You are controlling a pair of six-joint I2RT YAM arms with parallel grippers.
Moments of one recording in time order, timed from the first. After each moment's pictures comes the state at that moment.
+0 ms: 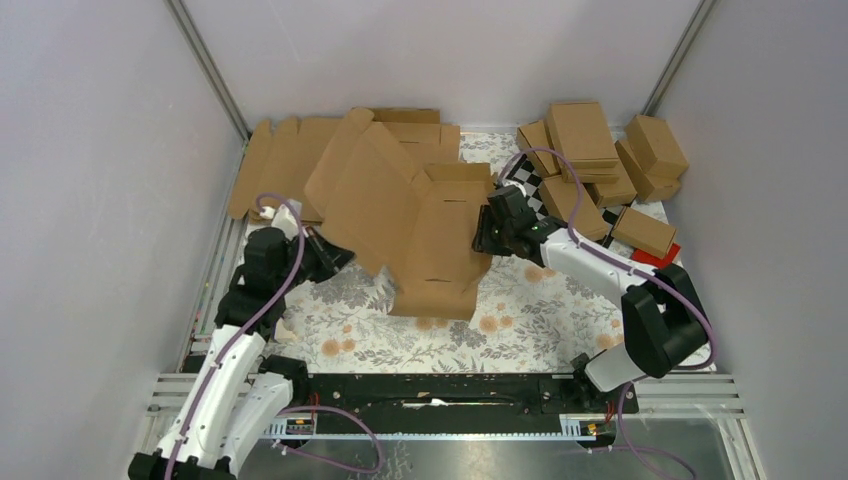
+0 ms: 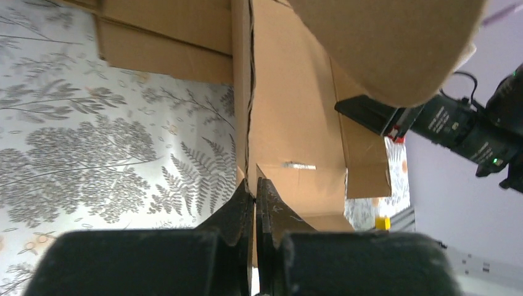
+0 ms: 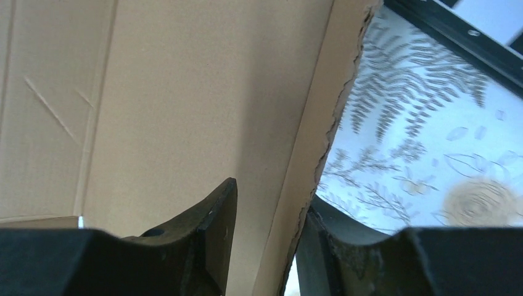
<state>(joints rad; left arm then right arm) -0.16 0.68 0.65 -0.43 0.34 -0.69 0.57 1.52 0.98 -0.31 0.05 0.63</state>
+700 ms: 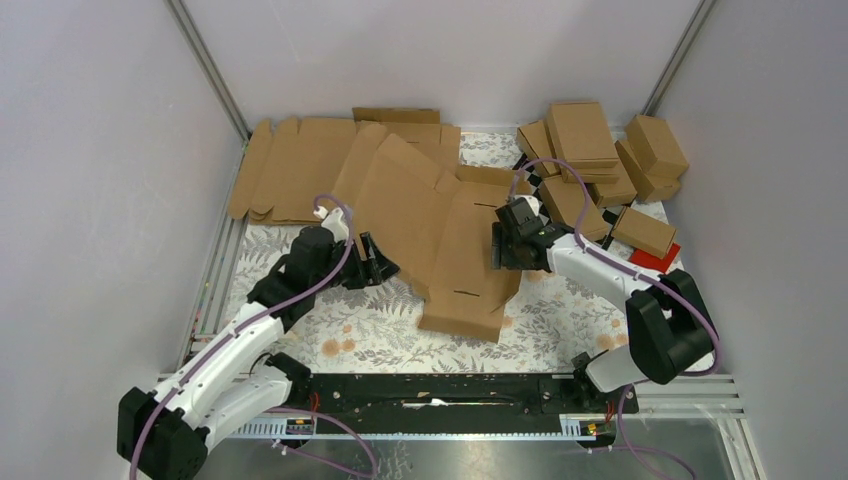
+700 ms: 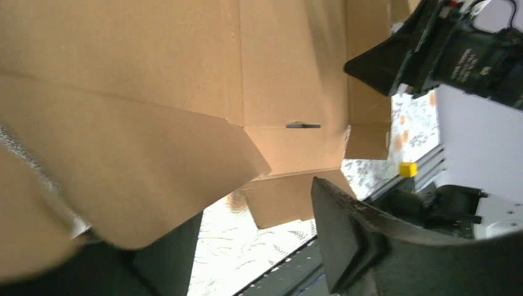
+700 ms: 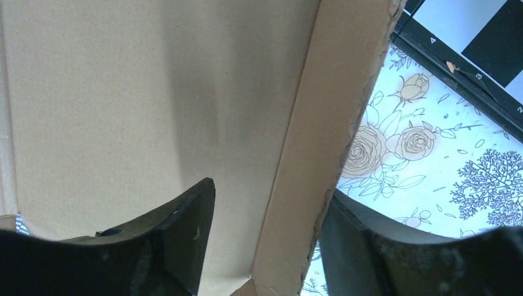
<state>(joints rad) -0.50 0.86 0.62 -0.32 0.24 -0.67 0.54 1.48 0.91 -0.50 0.23 0.50</state>
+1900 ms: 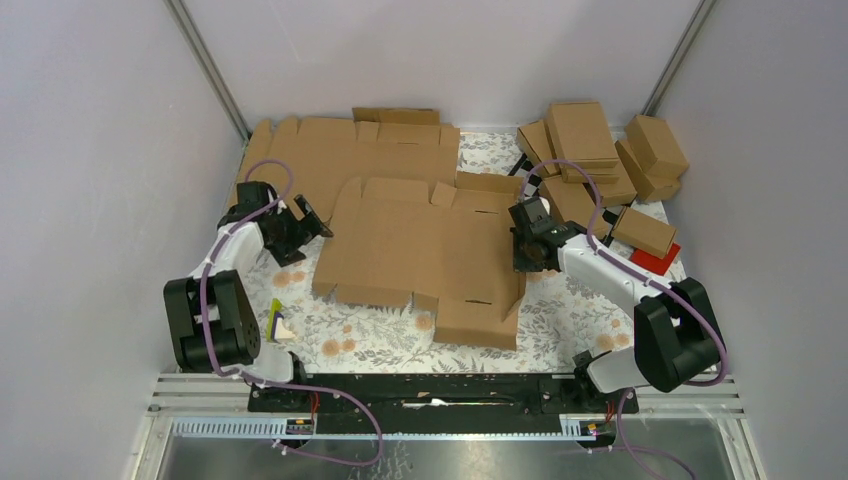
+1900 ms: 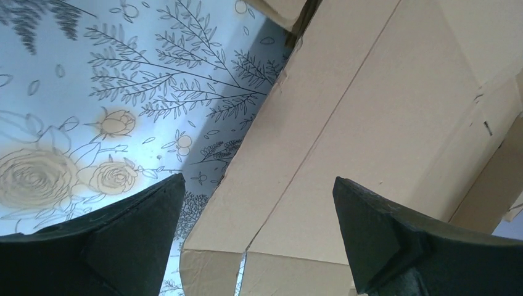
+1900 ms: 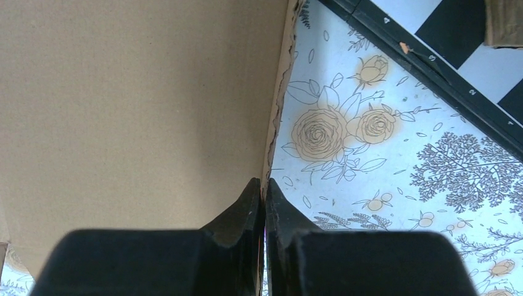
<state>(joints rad) 0.19 1.46 0.94 -0.51 0.35 -0.49 0.47 1.42 0.89 -0.58 0.20 0.42</state>
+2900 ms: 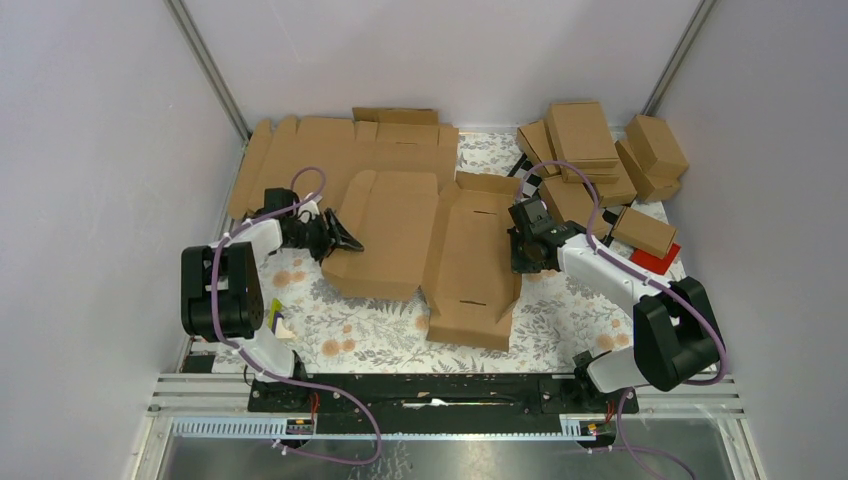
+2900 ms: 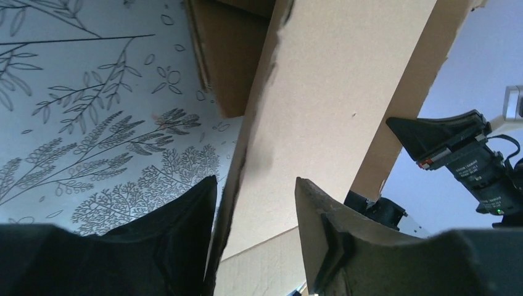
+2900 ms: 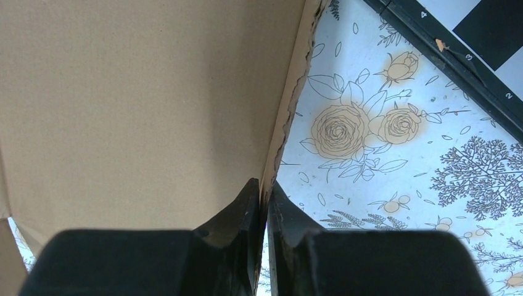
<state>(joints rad) 0.10 1.66 0.91 -0.43 0.80 -0.44 0.47 1.43 0.89 -0.57 0.13 0.40</state>
